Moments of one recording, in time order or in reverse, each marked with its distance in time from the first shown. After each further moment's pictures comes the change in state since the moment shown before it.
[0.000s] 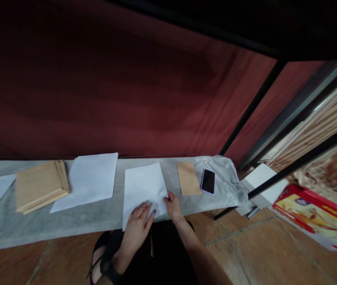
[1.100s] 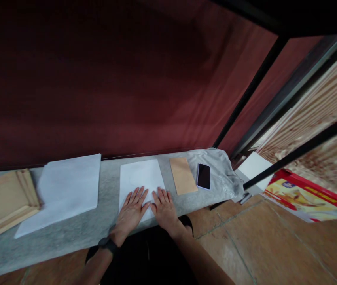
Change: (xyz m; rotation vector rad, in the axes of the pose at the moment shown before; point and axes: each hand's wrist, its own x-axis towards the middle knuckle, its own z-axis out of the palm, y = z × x) left_hand 0.067 -0.051 0.040 0.137 -0.218 0.130; right_hand -0.016 0.009 0.001 -0.973 0.075 -0.592
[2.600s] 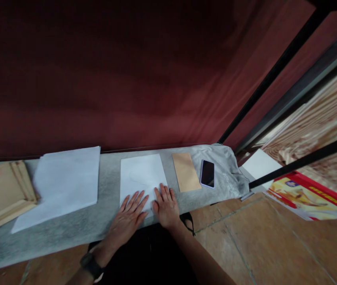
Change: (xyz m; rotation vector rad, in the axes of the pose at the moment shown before) left_hand -0.038 -0.008 -0.011 -0.032 0.042 0.177; right_hand -0.007 0.002 0.001 0.036 -0.067 0.051
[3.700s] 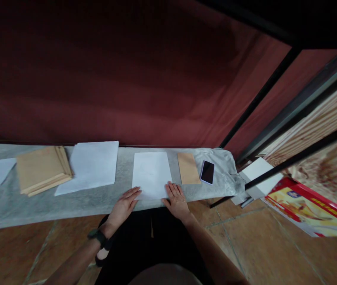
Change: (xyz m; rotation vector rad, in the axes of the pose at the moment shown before) left_hand -0.044 -0.014 -0.016 -0.299 0.106 -0.220; right_hand -0.037 0.032 -0.023 -0.011 -0.012 -0.207
